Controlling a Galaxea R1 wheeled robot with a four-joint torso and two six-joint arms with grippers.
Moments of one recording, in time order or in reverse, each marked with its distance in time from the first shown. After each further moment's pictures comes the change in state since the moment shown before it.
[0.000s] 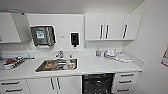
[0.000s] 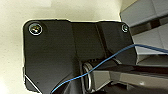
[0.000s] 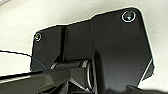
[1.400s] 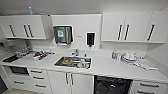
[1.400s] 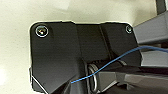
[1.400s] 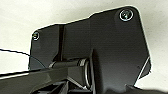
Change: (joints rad) left arm -0.001 -0.018 -0.003 0.002 -0.013 0.001; right arm -0.004 -0.003 -0.005 0.003 -0.001 0.000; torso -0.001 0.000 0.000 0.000
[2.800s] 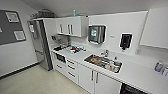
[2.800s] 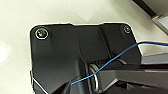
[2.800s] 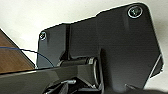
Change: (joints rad) left arm 0.023 -0.013 0.014 0.051 -0.050 0.001; right arm -0.009 -0.004 0.046 0.001 0.010 0.002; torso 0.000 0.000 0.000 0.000
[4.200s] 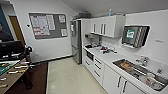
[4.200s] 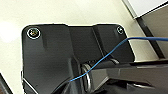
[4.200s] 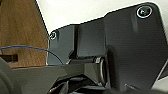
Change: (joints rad) left arm 0.024 0.007 0.029 0.017 -0.039 -0.003; right arm -0.009 -0.140 0.232 -0.024 0.008 -0.010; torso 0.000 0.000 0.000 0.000
